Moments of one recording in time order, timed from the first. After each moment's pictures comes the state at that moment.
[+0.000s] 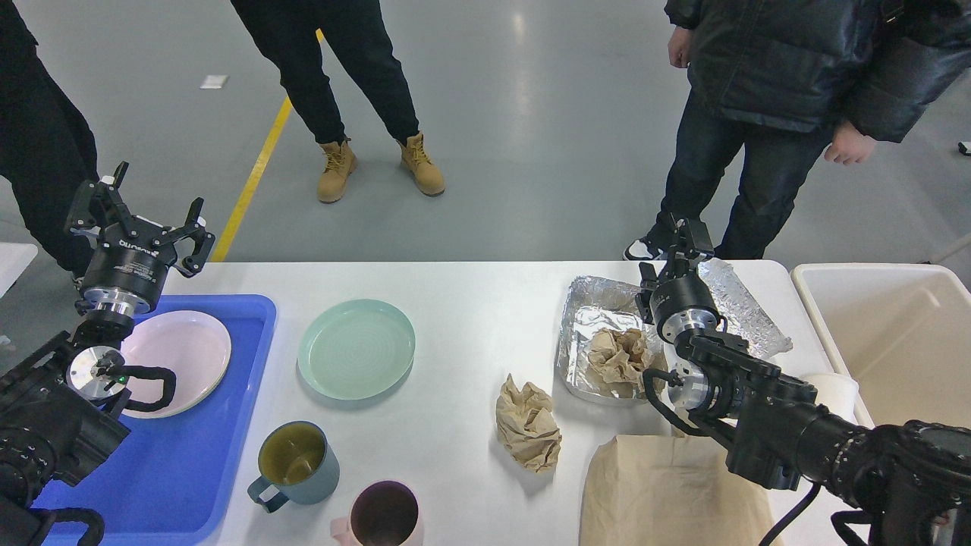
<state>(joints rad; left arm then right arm) -0.76 0.30 -0.83 -0.19 -0.11 -0.74 -0.44 0.78 -0.09 0.20 0.54 0.20 -0.20 0.62</state>
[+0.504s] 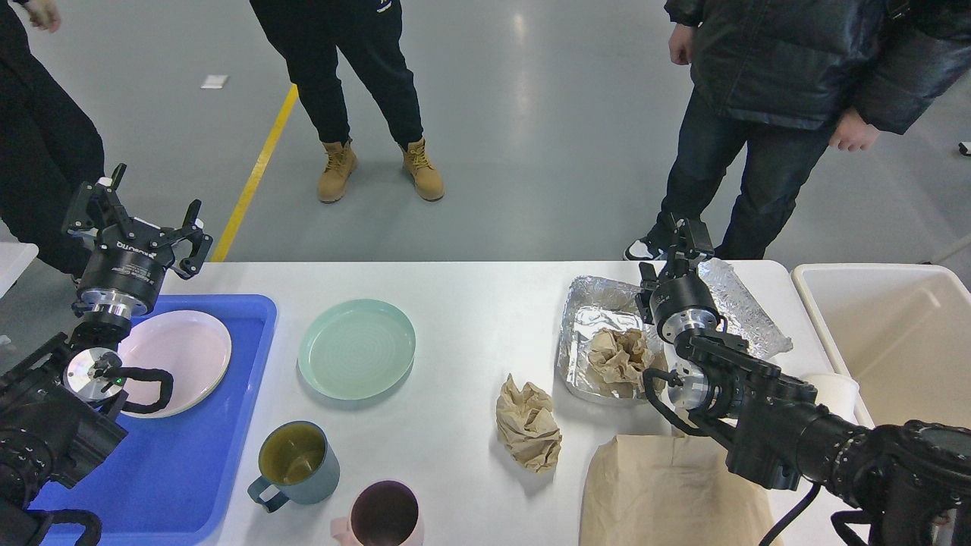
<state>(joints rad) -0.75 0.31 -0.82 -0.19 -0.11 -0.74 -0.44 0.78 -0.09 0.20 0.54 0.20 -0.20 0.62</state>
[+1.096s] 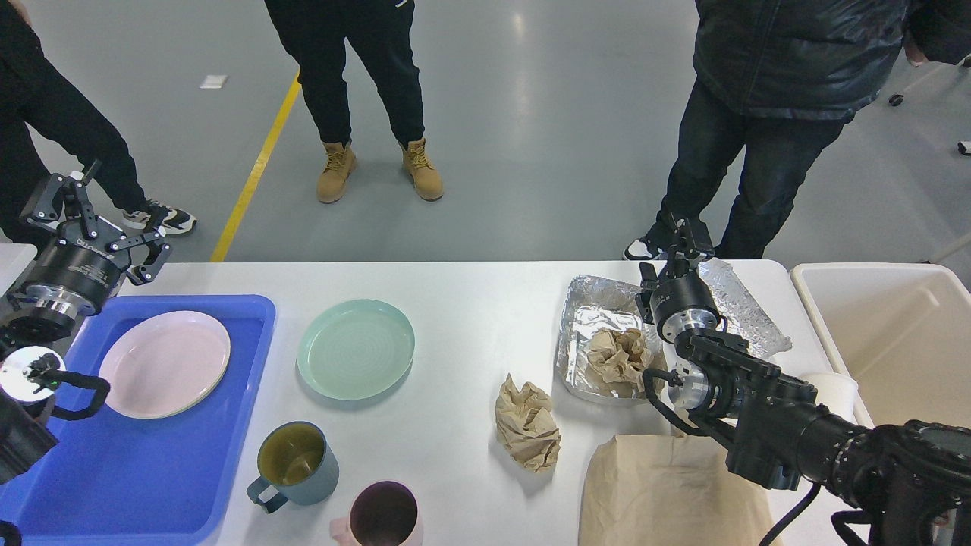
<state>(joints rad) -0.77 0.44 -0.61 -0.18 -0.10 -0.74 -0.44 0.78 -0.09 0.20 0.54 0.20 -0.20 0.62</state>
